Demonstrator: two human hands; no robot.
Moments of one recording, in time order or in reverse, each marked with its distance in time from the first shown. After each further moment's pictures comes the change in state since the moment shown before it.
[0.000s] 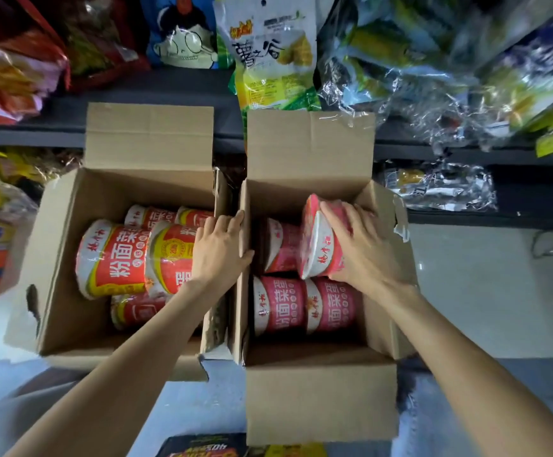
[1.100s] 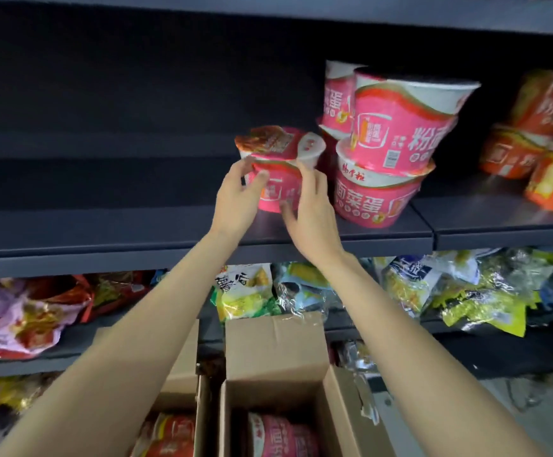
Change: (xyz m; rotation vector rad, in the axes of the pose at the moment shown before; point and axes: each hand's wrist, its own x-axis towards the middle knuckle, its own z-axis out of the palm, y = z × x) left_hand 0.153 0.153 -0.319 -1.133 0.418 0.311; right_hand 0.153 -0.029 -0.308 0.431 0.922 -0.043
